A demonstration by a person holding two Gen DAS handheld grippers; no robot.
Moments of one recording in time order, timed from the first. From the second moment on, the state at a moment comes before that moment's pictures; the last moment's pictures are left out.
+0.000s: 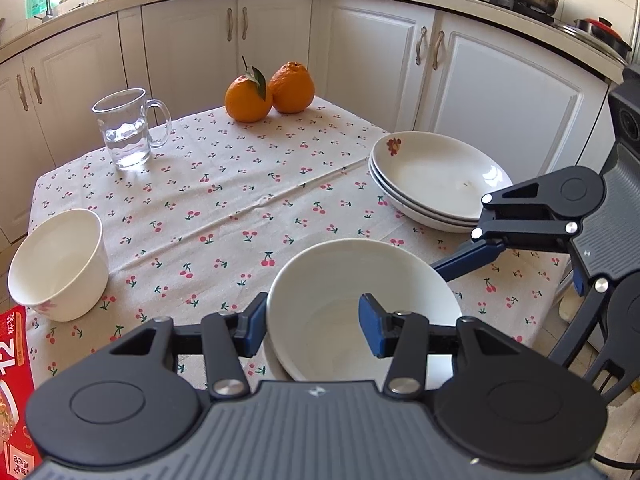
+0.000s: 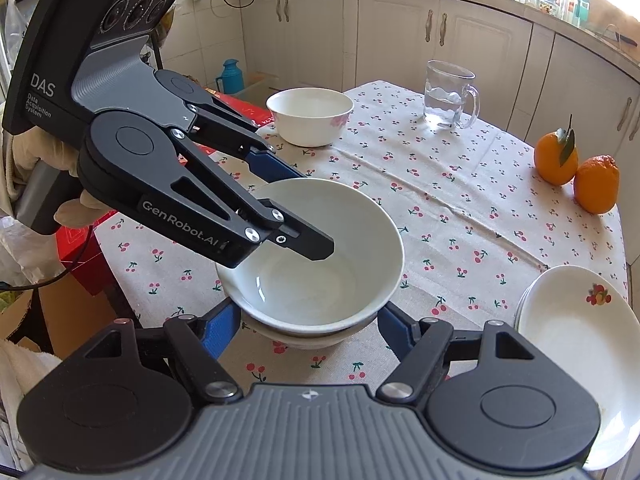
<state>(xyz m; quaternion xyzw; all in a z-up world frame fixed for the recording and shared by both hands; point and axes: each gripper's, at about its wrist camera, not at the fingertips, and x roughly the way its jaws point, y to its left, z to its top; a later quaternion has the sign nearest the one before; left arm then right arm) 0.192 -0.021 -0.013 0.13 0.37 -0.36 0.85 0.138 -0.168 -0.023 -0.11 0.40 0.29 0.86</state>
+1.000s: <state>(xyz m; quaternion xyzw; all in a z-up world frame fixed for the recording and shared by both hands) 0.151 0.057 0.011 0.14 0.27 -0.24 0.92 0.136 -0.158 0.006 -0.11 0.35 0.29 0.88</state>
